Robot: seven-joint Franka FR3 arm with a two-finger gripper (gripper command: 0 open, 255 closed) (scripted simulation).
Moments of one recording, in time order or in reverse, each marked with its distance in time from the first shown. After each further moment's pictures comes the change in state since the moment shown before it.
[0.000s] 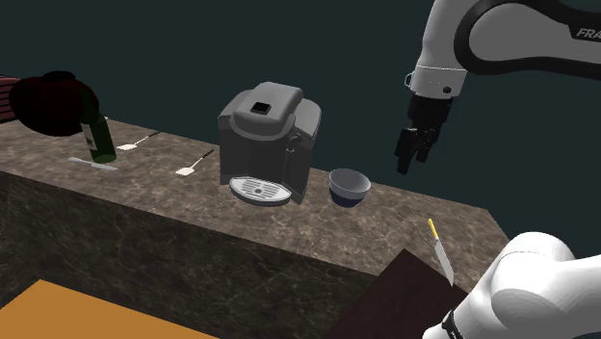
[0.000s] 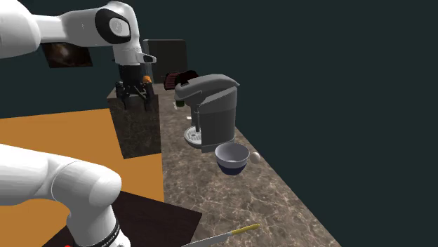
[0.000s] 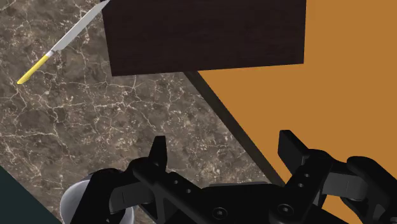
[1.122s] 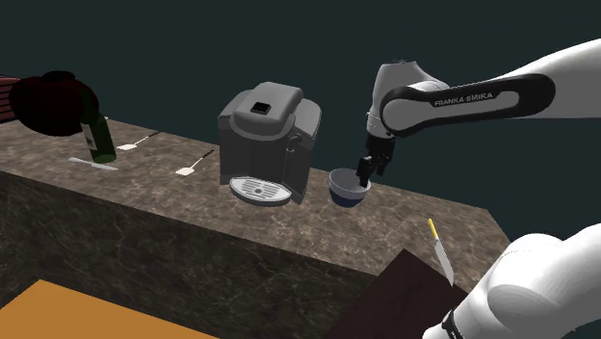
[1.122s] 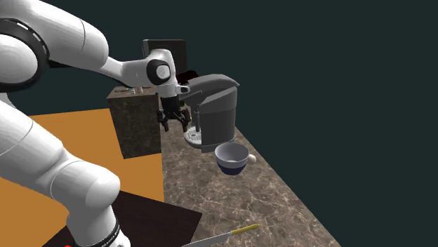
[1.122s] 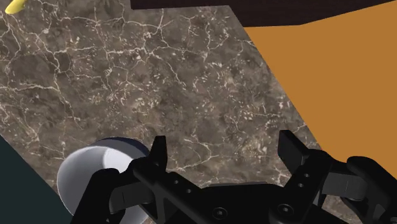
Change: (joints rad) arm -0.063 0.341 -0.091 -0.119 -0.147 0.516 -0.105
